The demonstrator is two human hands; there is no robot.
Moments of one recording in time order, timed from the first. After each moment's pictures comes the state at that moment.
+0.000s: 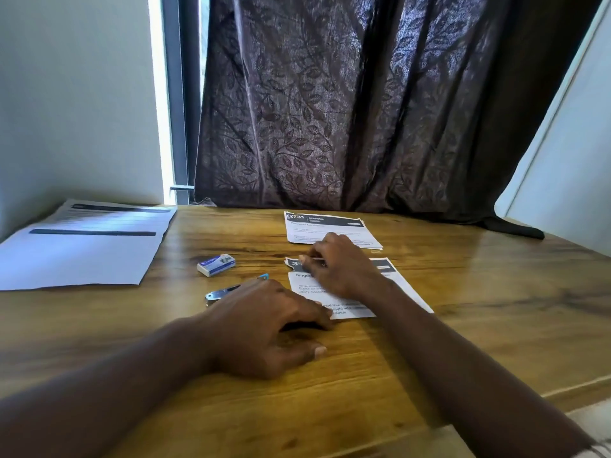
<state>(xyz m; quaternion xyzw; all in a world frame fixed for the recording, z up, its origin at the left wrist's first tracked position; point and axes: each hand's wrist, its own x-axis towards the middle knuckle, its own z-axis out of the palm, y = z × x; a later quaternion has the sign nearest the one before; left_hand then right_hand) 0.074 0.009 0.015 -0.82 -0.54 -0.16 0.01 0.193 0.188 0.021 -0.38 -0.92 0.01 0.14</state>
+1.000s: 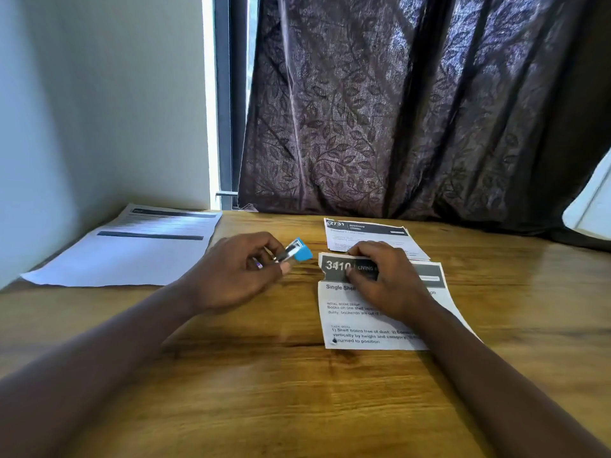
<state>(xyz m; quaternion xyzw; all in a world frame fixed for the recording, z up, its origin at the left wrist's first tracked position) -0.022 0.014 0.021 -0.61 -0.67 -0.41 -0.08 0.202 0.185 0.013 -0.22 -0.90 0.13 0.34</state>
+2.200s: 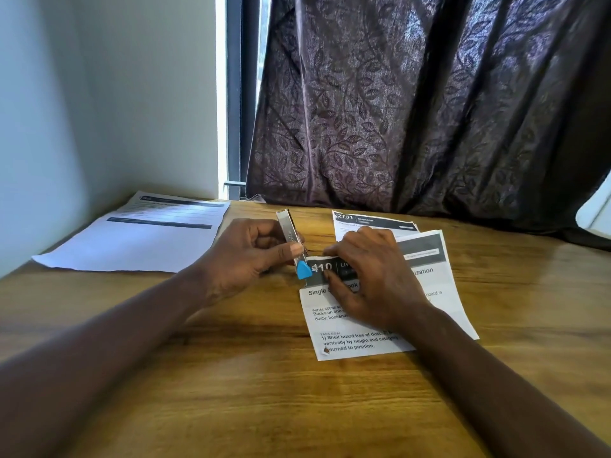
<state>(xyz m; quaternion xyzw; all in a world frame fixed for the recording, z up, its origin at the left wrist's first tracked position) -0.010 0.015 0.024 -0.52 -0.57 -0.58 -0.26 0.187 0.143 0.017 -0.13 -0.93 -0.12 0.32</state>
